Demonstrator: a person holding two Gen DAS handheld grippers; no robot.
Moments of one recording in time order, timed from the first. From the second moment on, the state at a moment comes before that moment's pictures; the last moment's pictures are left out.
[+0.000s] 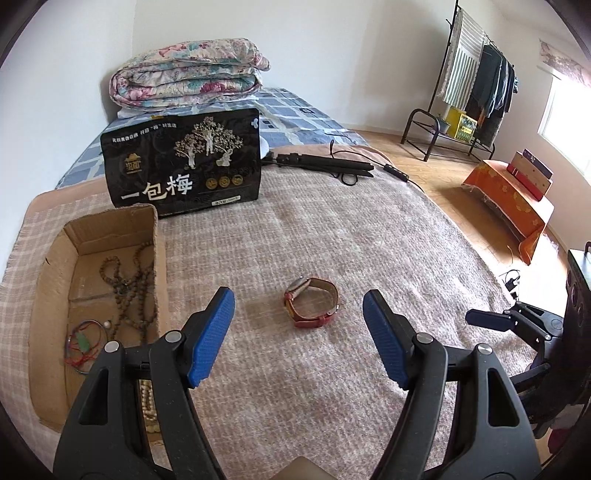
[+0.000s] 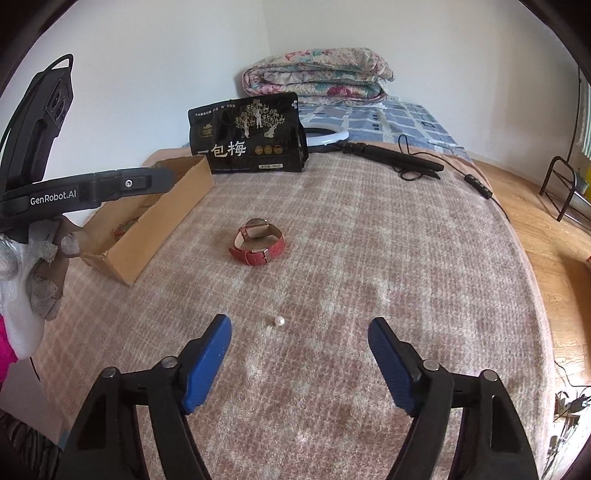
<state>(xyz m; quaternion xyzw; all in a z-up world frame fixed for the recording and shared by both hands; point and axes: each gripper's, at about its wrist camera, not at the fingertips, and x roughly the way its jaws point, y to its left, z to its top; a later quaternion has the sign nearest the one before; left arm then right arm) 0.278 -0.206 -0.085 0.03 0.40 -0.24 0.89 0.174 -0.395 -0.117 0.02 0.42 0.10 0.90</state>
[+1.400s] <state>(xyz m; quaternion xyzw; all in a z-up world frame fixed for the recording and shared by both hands) 0.326 -0.265 -0.192 0.08 0.45 -0.20 0.86 0.216 -0.377 -0.176 0.02 0.46 0.16 0.87</state>
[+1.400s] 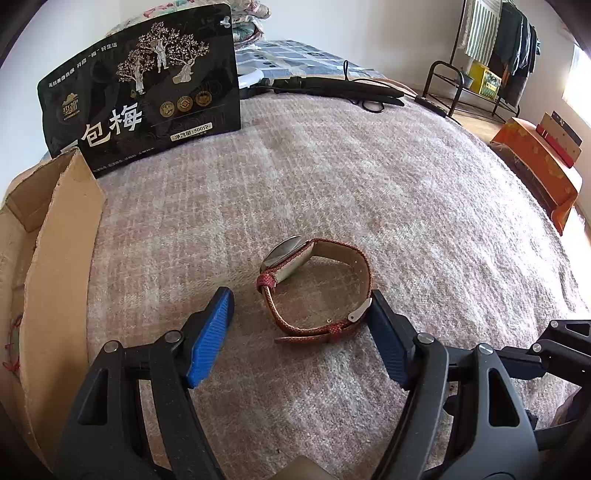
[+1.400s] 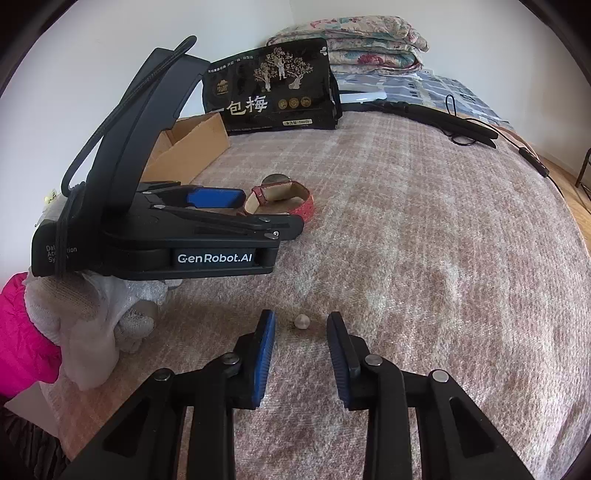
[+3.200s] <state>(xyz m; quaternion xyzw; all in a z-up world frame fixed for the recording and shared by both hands) 0.295 -0.192 -0.088 0.04 0.38 -0.21 0.90 0.181 -0.357 -0.090 0.02 0.39 0.16 0.91</state>
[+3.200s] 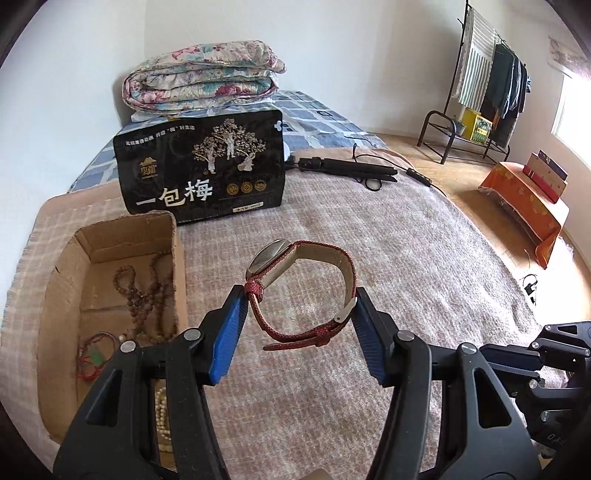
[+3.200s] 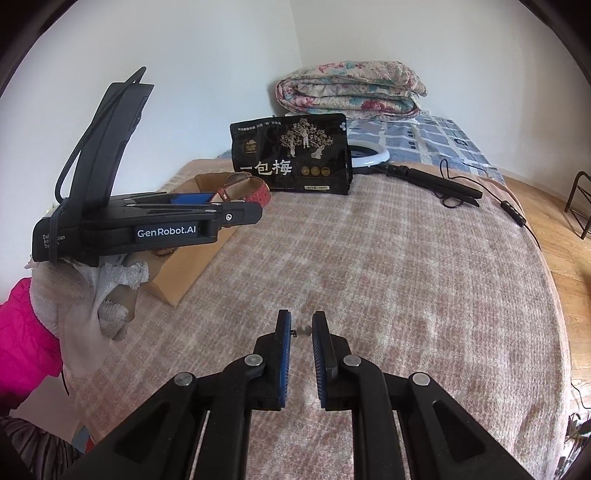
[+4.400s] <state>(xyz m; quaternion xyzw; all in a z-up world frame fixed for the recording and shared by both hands) 0.389 -0.007 -0.095 0.01 0.40 -0.13 0.91 0.255 -0.138 -0.076 -0.01 0.41 0.24 0.88</state>
